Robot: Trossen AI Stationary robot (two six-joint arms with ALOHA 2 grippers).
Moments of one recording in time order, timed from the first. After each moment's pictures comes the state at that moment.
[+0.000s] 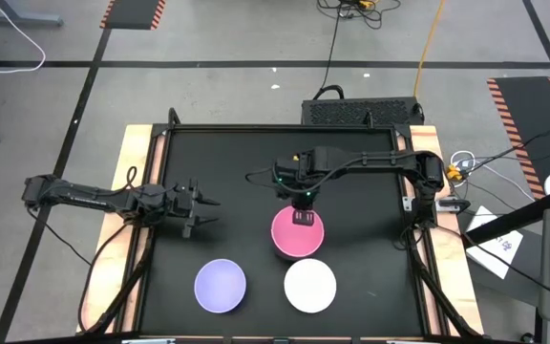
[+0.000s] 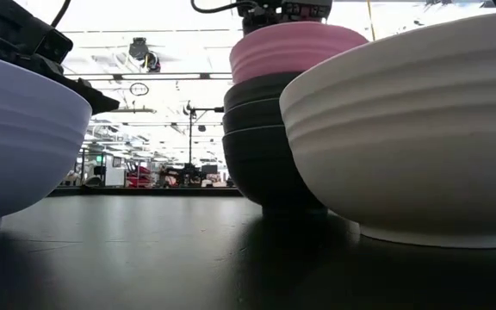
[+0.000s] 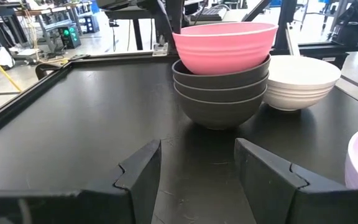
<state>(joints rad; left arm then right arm) -0.05 0.44 0.01 0.26 0.00 0.05 -0.08 1.91 1.73 -1.18 -0.23 0.03</state>
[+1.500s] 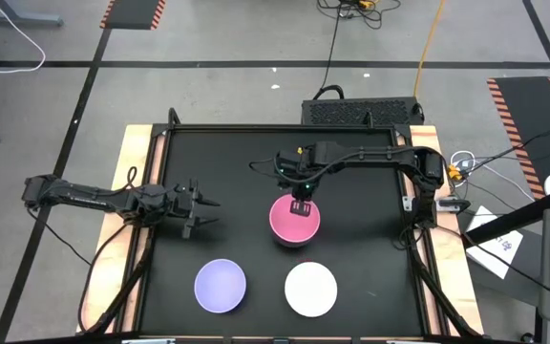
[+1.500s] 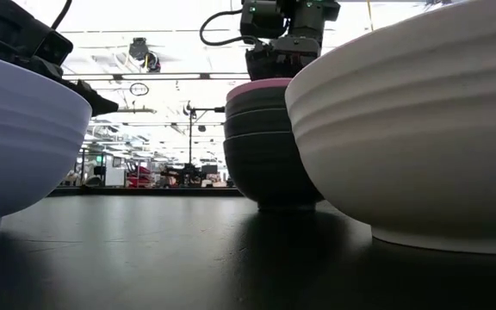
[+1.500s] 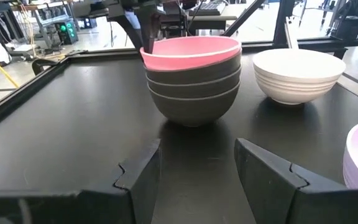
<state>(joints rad) -0.05 0.44 0.01 0.24 0.01 0.05 -0.17 1.91 1.61 -1.10 -0.10 0.04</state>
